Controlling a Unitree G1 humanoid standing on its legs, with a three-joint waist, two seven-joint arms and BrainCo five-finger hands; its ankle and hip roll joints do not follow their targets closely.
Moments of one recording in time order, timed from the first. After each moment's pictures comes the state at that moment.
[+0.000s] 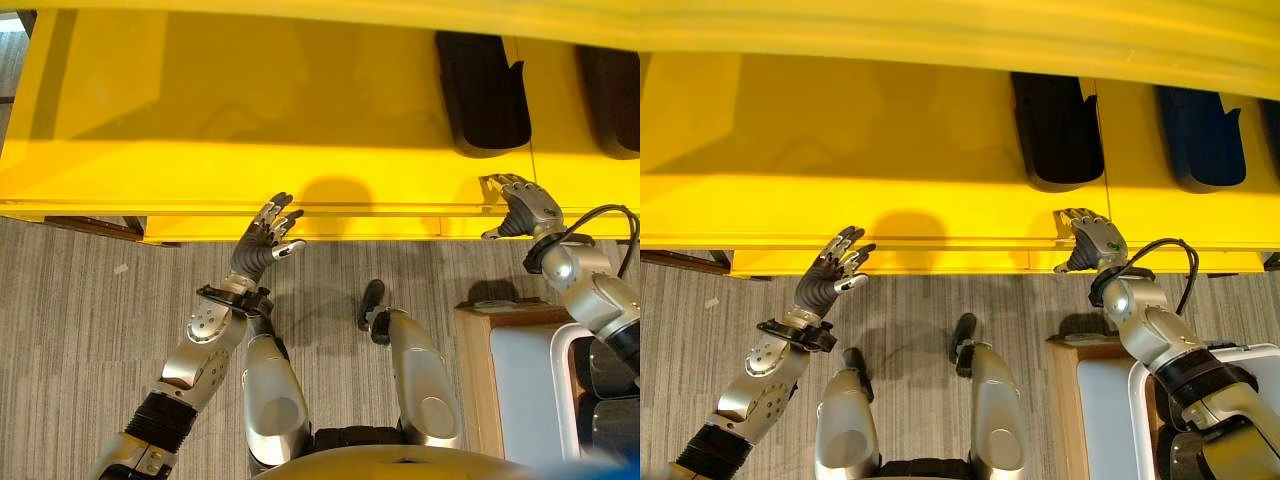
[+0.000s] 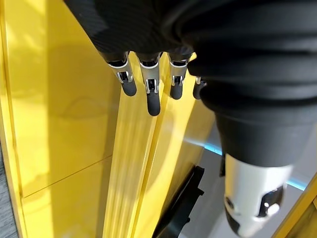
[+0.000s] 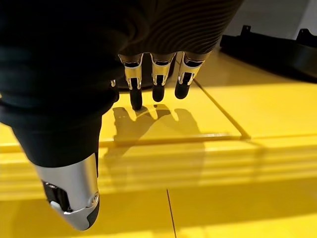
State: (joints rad) left arm -0.05 0.53 -0.27 -0.02 -0.68 -0.20 -0.03; right arm -0.47 -0.91 0.49 0.21 -0.42 0.19 -0.12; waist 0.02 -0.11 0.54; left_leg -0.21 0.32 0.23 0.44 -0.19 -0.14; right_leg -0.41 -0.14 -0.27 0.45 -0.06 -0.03
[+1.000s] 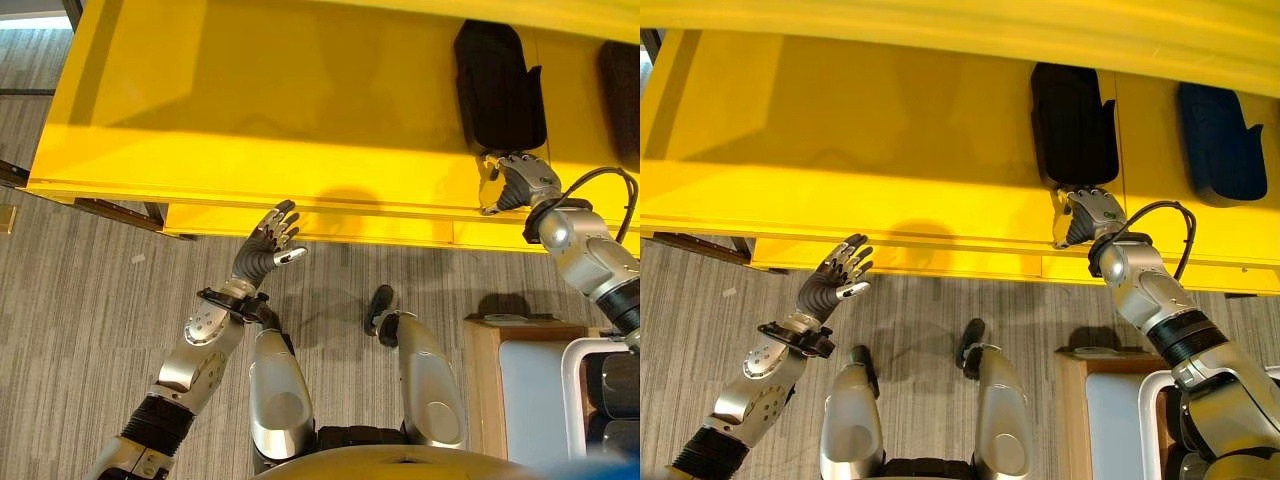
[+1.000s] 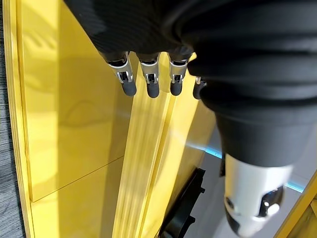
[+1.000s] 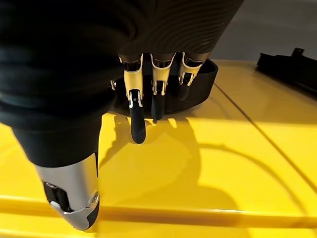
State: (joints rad) left arm -0.04 0.54 -0.26 -0.02 -0.68 -0.18 -0.08; right arm -0.67 -0.88 0.56 0.34 -0.46 0.19 -0.05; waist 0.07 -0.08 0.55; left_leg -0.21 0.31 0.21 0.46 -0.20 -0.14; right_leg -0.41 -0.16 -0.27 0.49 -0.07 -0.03
